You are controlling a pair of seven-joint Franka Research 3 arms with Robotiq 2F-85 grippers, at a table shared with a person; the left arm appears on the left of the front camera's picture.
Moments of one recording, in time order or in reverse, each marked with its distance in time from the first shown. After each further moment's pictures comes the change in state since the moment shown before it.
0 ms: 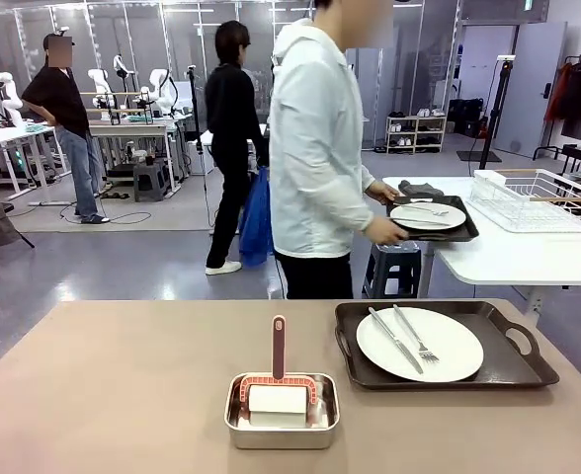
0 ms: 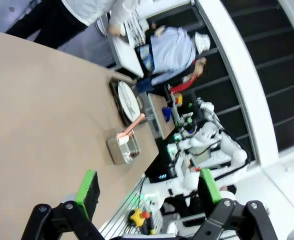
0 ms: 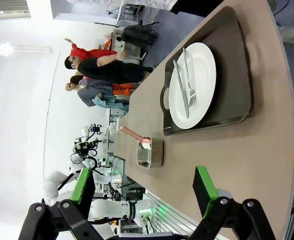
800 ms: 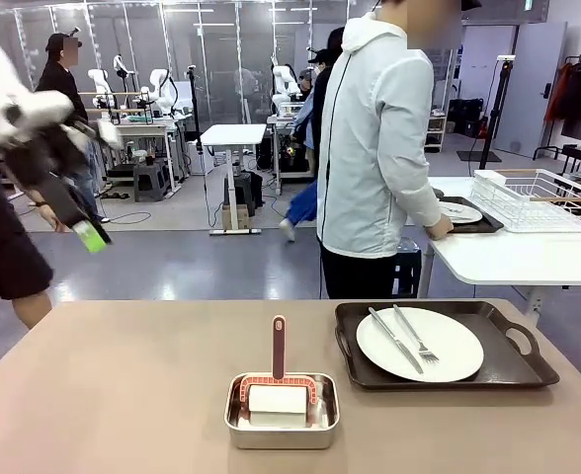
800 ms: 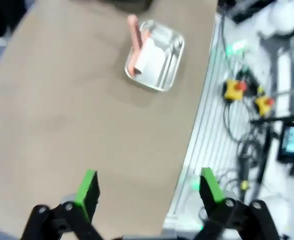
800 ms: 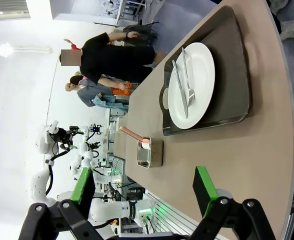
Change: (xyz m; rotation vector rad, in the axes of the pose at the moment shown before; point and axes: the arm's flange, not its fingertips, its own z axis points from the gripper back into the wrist) left arm 0.050 -0.186 -0.349 0.338 1.000 -0.806; right arm 0.001 -0.001 0.000 -0.001 0.002 -0.003
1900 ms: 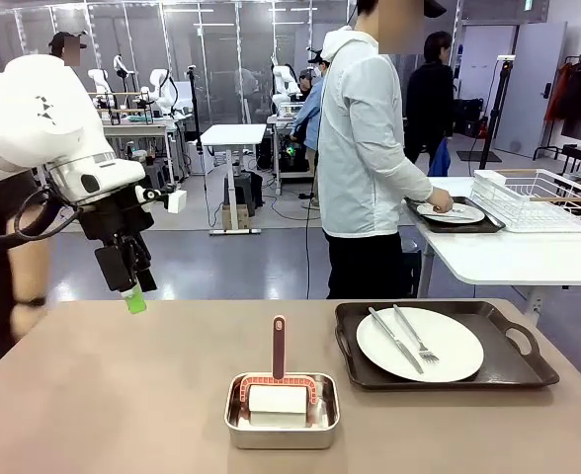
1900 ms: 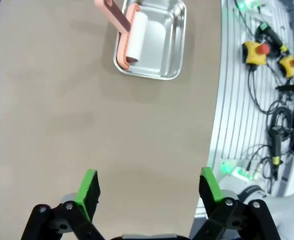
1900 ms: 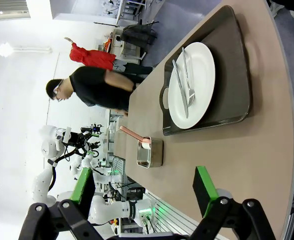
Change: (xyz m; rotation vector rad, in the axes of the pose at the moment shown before) left arm 0.033 -0.013 -0.096 0.049 0.177 -0.198; right arm 0.000 0.000 0.000 0.000 0.000 0.000
